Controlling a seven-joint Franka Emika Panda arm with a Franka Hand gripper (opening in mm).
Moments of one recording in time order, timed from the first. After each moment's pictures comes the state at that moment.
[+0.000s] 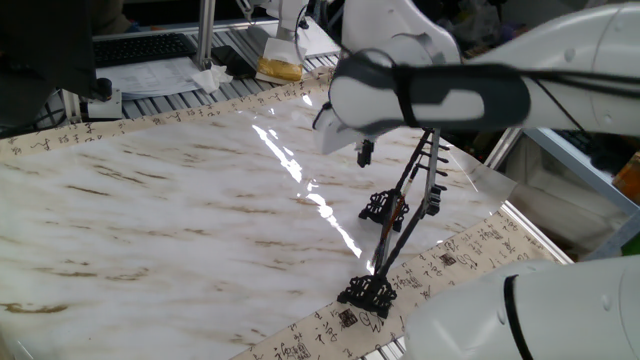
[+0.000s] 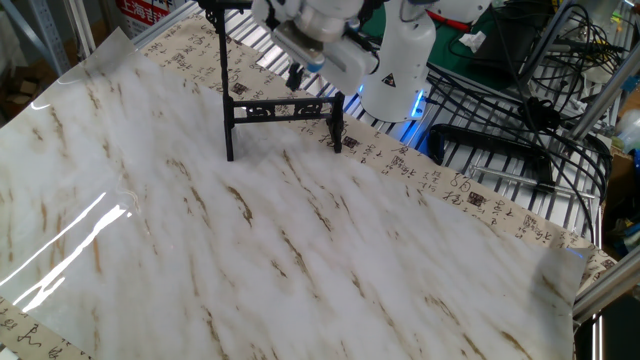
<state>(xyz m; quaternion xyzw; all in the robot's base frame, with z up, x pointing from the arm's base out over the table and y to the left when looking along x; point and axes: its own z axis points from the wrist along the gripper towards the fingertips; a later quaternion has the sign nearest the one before) 0.360 -0.077 0.302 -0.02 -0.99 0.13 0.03</state>
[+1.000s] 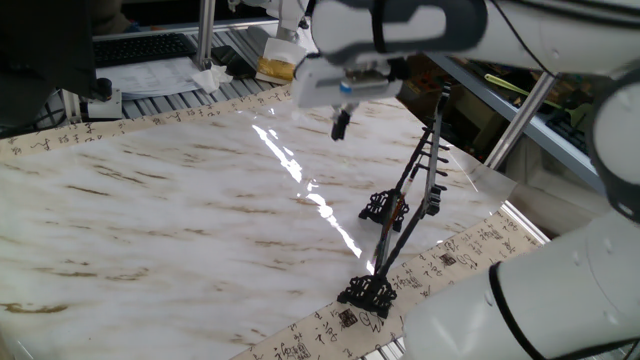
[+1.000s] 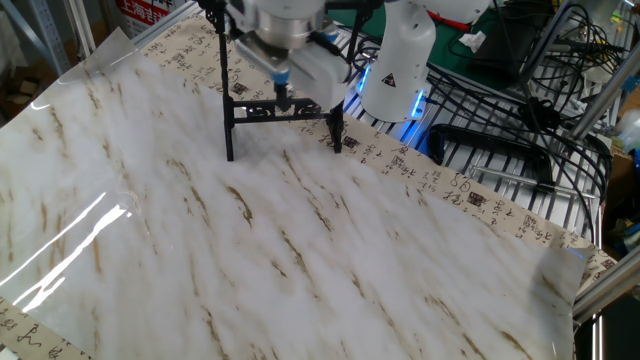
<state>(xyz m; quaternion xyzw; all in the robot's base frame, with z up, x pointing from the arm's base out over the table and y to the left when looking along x) 0.437 -0.066 0.322 -0.08 -1.00 0.02 0.05</state>
